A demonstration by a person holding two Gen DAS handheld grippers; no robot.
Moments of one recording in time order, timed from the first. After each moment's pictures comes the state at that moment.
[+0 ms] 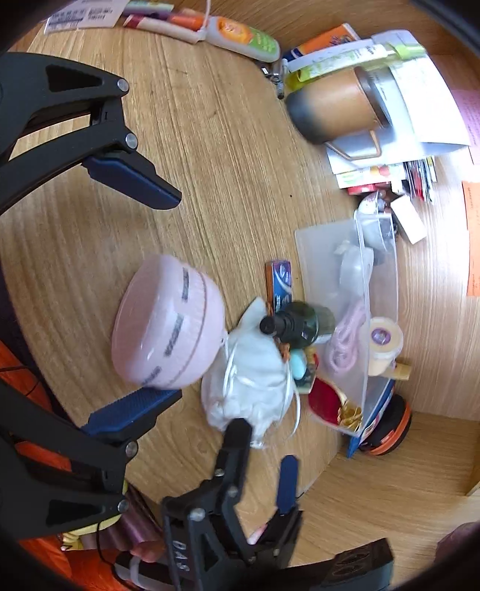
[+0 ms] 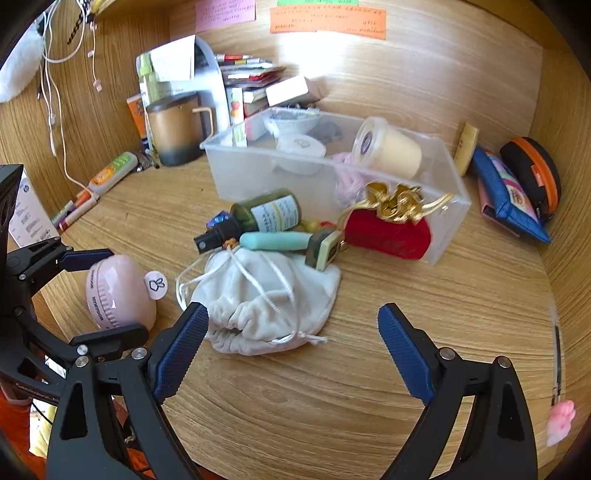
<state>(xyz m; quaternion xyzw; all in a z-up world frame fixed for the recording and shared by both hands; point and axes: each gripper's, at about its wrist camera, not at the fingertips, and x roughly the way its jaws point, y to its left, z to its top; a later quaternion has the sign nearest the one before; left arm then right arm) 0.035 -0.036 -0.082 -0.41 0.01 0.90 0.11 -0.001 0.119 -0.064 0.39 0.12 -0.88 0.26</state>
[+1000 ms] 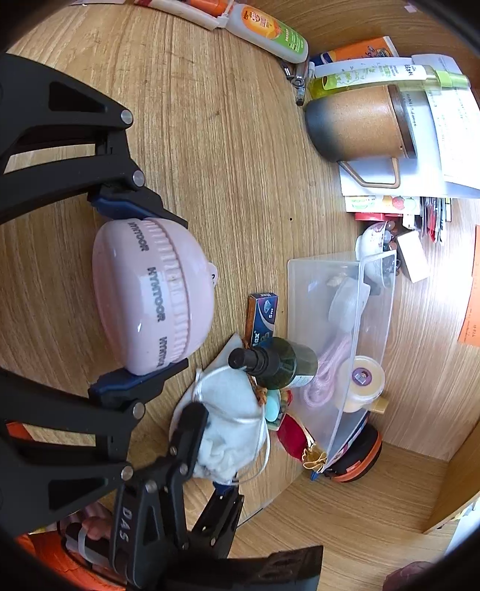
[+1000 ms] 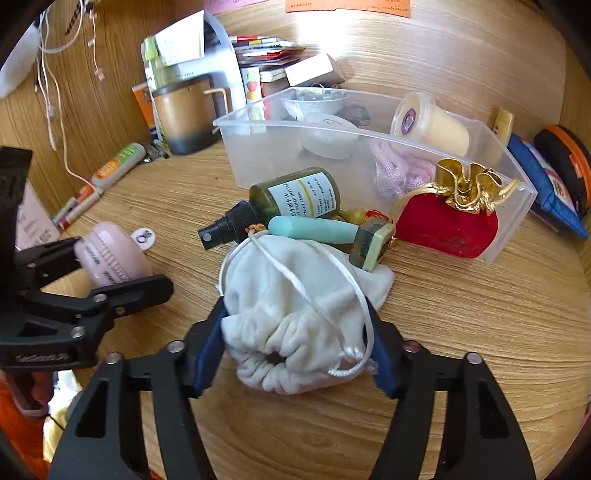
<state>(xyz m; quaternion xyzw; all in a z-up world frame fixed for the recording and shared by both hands) 0.011 -0.061 -0.090 -0.40 -0.05 0.91 0.09 -0.016 0.100 -0.083 0.40 0.09 -0.86 0.29</state>
